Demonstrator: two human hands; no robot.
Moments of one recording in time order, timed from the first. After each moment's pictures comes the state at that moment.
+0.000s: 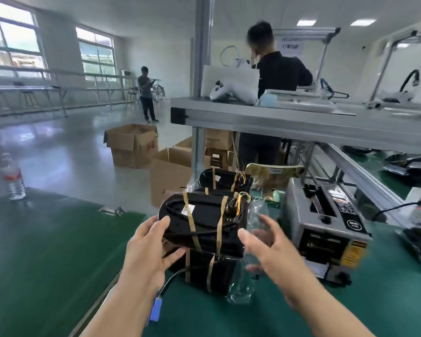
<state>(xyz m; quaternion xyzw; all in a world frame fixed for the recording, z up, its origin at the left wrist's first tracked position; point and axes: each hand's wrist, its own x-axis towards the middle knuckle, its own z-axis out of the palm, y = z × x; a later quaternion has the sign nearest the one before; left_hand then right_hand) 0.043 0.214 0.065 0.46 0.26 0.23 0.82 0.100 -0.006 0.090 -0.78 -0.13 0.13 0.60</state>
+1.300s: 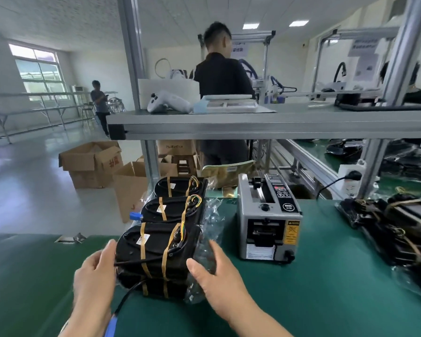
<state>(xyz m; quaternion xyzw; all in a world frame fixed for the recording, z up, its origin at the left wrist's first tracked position) 0.041 0.206 0.047 0.69 0.37 0.30 0.55 0.075 -0.013 0.052 -0.80 -0.09 0.11 0.58</state>
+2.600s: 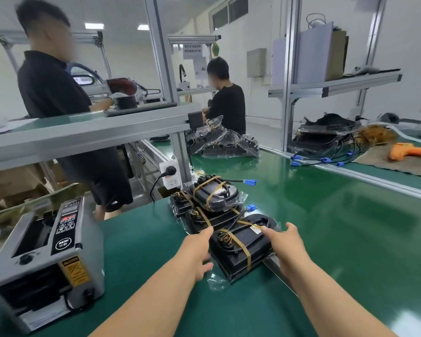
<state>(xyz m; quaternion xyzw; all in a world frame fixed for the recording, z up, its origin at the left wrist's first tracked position) 0.166 -0.315 0.054 0.69 0.11 -0.27 0.66 0.100 -0.489 0.021 -0.60 0.33 -0.22 0.70</state>
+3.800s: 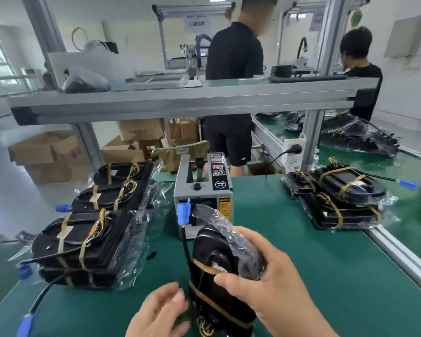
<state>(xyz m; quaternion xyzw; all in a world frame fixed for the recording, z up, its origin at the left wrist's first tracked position) -0.021 -0.027 0.039 0.57 0.26 0.13 0.77 0.030 -0.206 0.080 -0.74 -0.17 -0.01 0.65</state>
